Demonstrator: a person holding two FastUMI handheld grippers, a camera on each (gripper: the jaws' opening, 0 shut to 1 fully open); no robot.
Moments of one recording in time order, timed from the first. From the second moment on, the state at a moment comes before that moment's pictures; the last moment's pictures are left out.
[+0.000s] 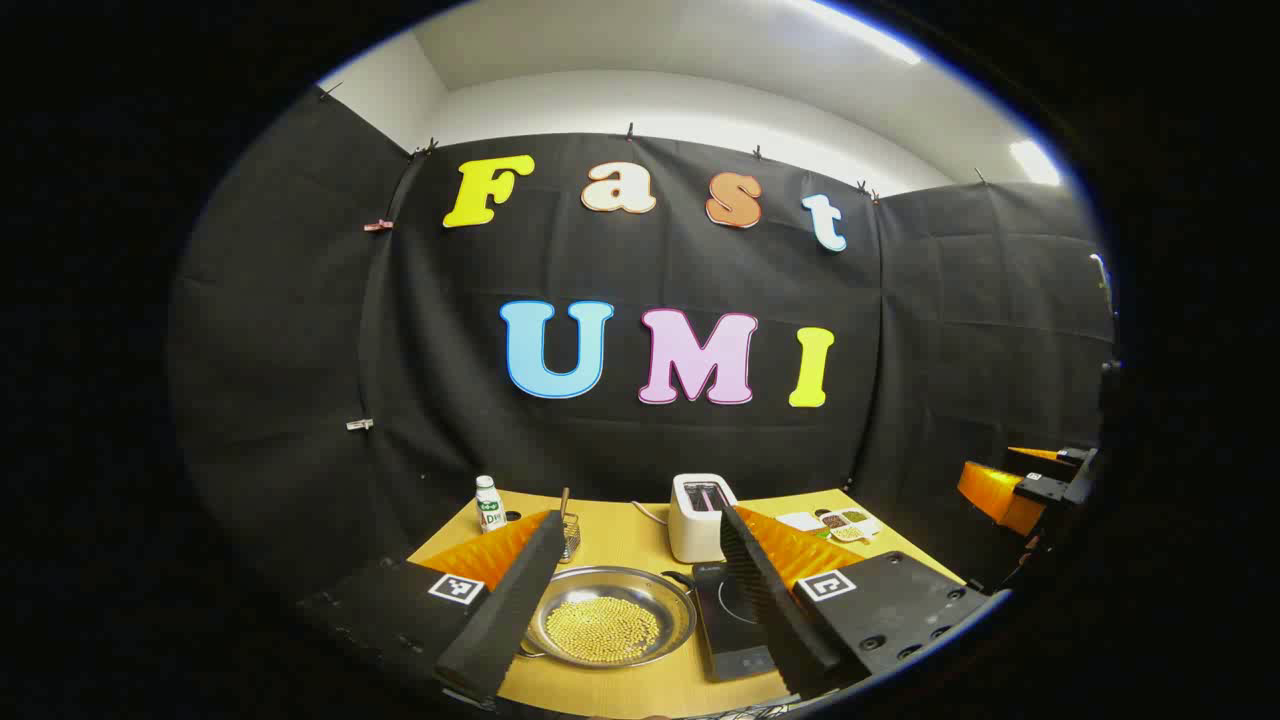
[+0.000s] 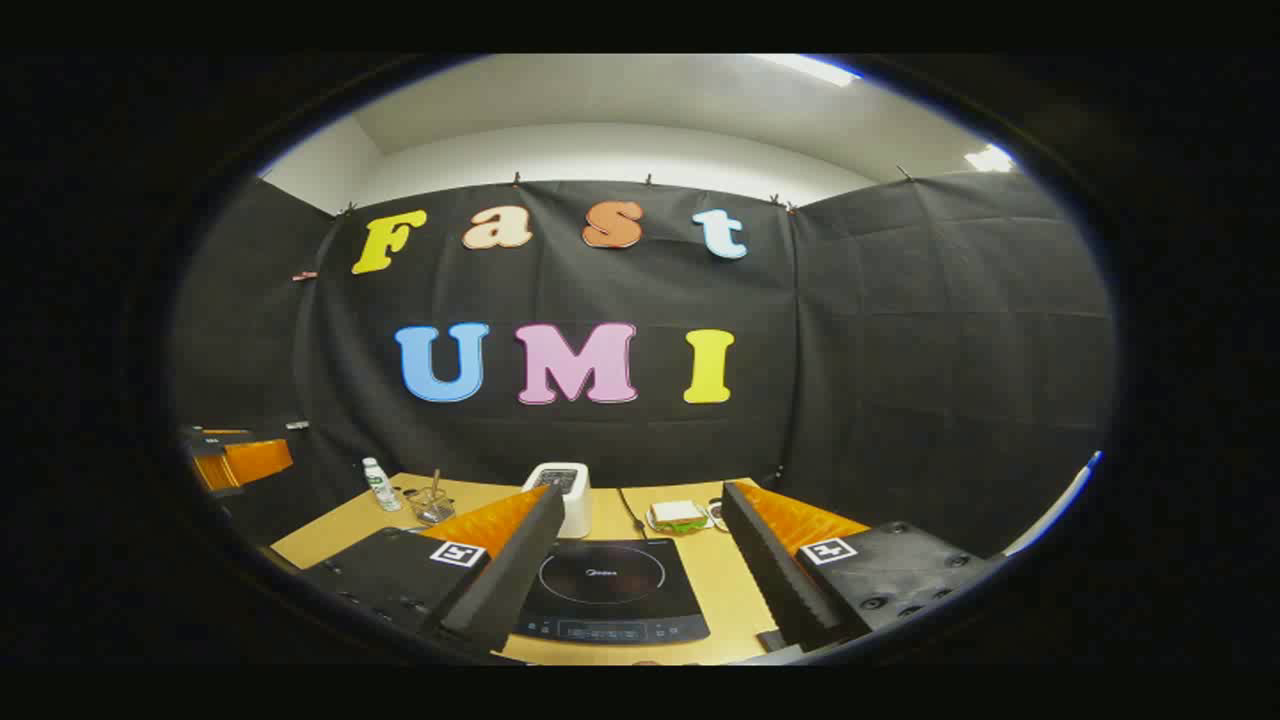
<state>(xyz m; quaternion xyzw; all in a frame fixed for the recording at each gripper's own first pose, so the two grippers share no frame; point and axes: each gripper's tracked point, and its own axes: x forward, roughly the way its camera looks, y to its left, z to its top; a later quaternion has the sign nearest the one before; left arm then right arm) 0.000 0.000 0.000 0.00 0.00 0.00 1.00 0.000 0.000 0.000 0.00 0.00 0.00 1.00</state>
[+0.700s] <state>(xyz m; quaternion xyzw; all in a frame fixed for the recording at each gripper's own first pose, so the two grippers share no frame) -0.002 0.007 -0.017 0.00 0.01 0.00 1.00 0.002 0.006 -0.010 0.00 0.01 0.01 1.00</state>
